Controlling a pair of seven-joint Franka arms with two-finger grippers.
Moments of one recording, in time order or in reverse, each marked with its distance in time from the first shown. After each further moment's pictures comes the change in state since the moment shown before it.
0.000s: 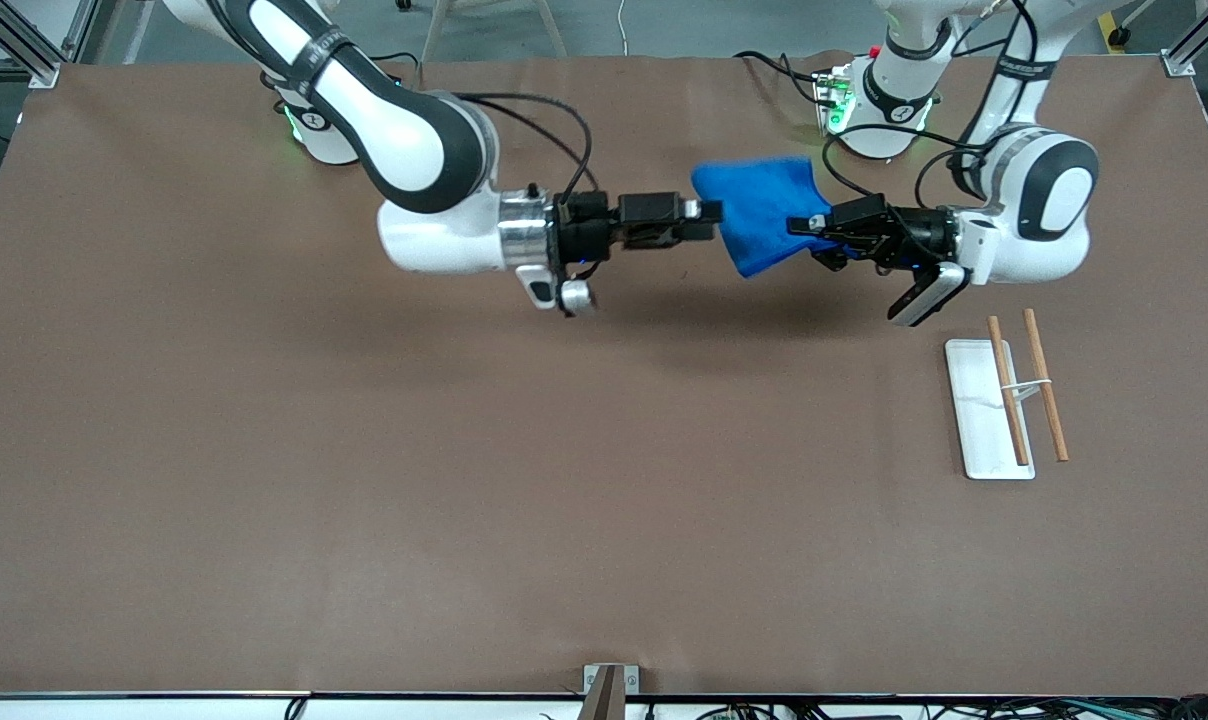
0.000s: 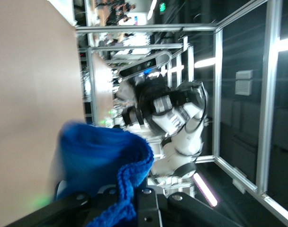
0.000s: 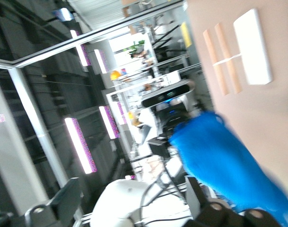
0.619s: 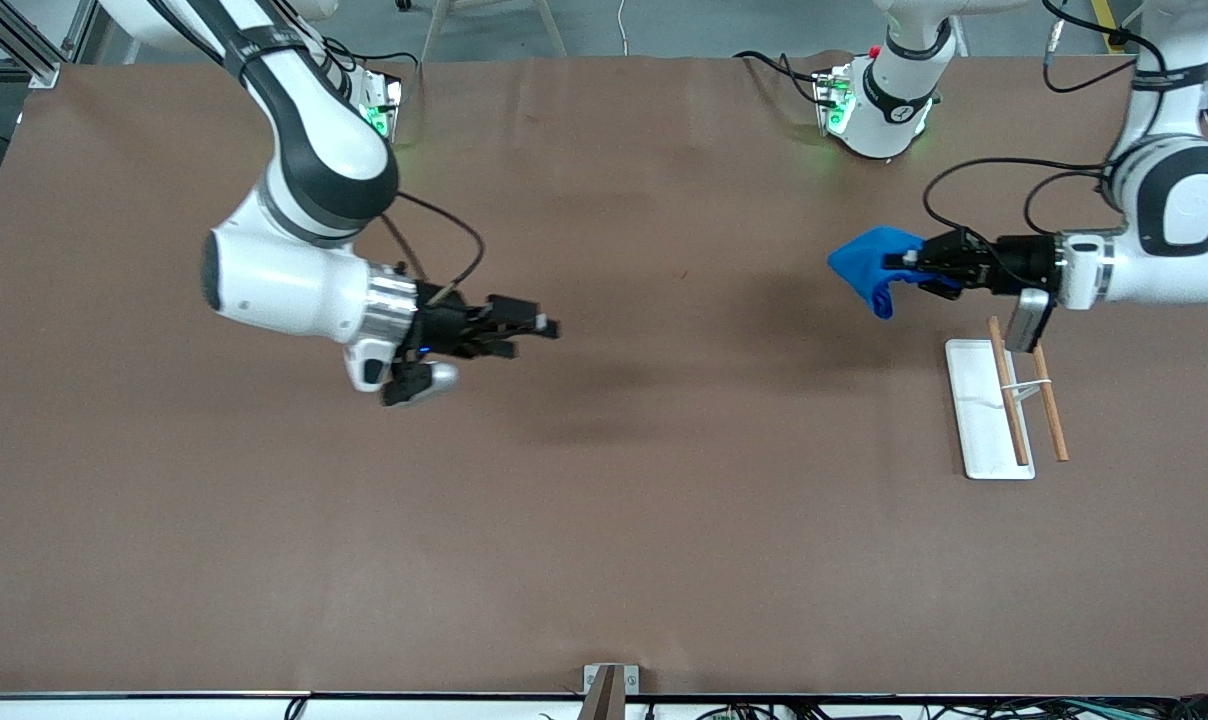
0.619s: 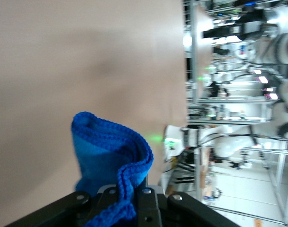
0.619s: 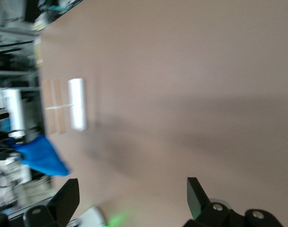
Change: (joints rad) left arm 0.012 0.121 0.259 0.262 0.648 0.011 -0.031; right arm -0.050 -0.185 -0.326 -0.128 -0.923 -0.122 0.282
